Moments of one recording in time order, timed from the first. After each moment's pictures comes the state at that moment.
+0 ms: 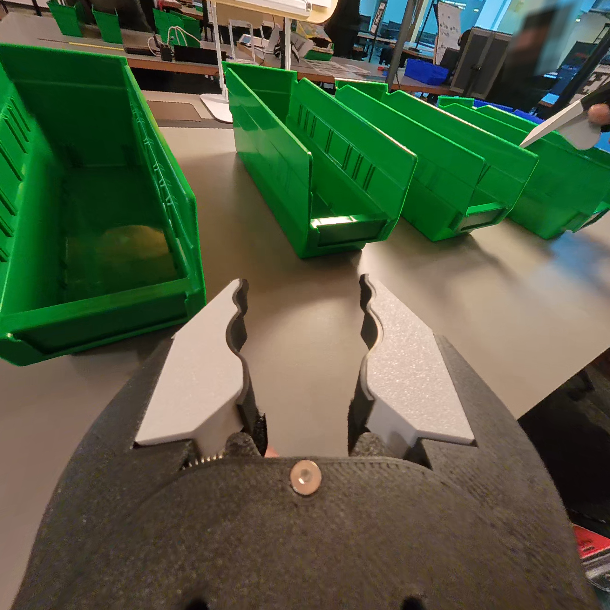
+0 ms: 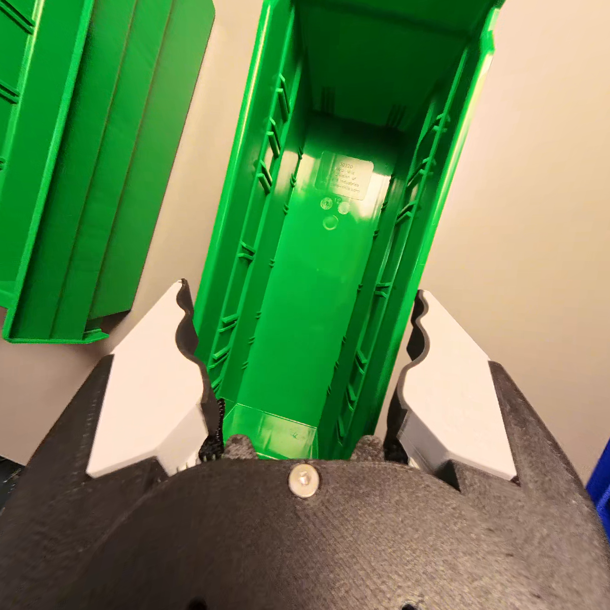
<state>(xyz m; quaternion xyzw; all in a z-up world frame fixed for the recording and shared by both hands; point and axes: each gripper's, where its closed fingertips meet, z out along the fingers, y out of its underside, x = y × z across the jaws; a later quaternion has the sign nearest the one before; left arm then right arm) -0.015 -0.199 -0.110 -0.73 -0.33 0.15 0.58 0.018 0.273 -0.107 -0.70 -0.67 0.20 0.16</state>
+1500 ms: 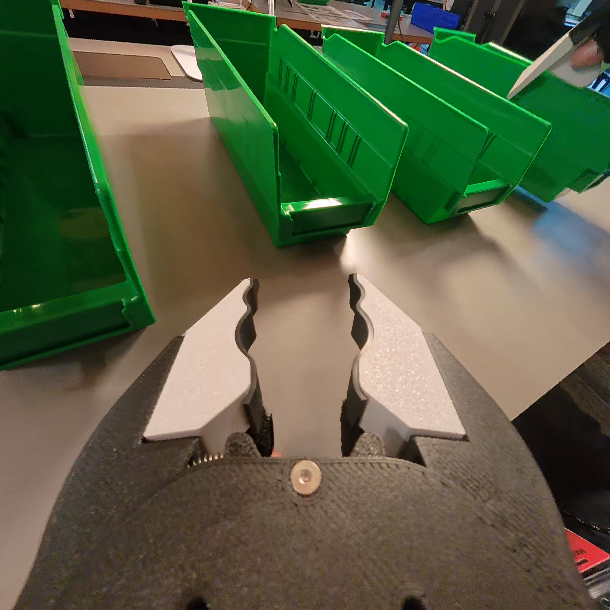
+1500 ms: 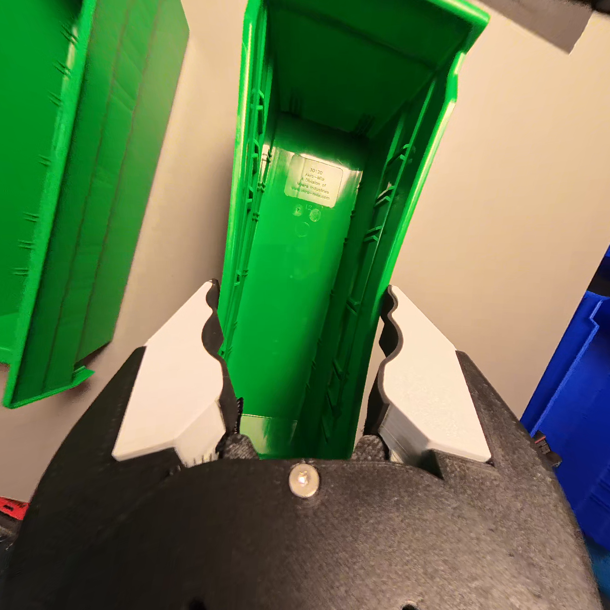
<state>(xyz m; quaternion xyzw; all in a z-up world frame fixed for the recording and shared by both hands) -0.009 -0.170 -0.124 -0.76 -0.33 0.13 0.54 -0.017 0.280 -0.090 -0.69 -0.69 0.12 0.17</state>
